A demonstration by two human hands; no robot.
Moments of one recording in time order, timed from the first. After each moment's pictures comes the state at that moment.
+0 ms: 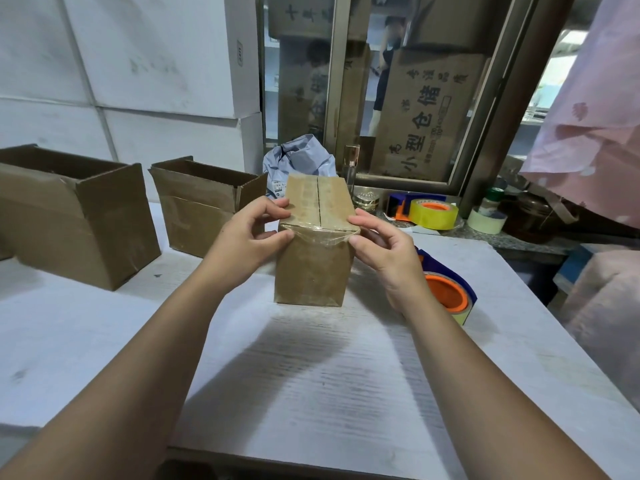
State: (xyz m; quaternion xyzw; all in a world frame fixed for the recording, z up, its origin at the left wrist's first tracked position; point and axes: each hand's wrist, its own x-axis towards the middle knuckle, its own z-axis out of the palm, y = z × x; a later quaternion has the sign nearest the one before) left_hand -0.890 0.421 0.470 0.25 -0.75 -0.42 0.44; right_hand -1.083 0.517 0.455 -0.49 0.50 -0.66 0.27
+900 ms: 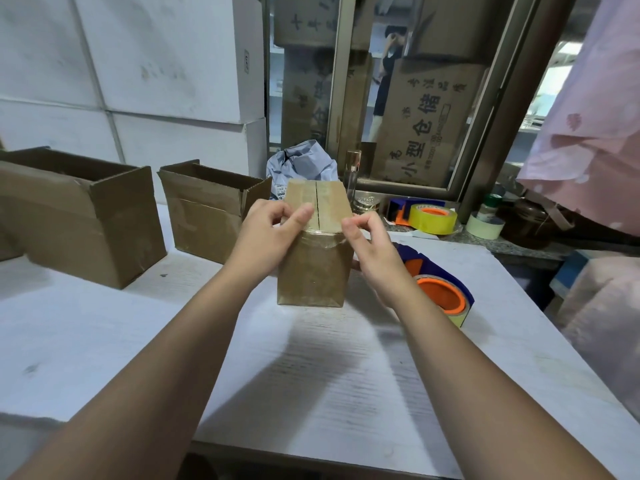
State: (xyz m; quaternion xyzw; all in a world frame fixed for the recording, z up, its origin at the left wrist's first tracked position) left_hand -0.911 0.427 0.479 0.34 -0.75 -0.35 0.44; right_hand -1.066 0.512 0.467 -0.52 0.60 -0.56 0.23
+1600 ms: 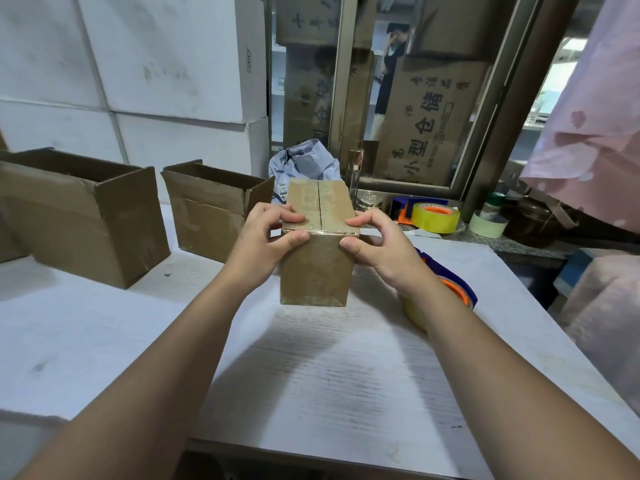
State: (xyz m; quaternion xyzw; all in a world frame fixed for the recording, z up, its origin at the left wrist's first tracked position) left_hand -0.902 0.421 0.464 0.28 -0.76 -0.36 0.46; right_hand -1.086 0.509 0.471 -0.56 0.57 -0.54 0.26
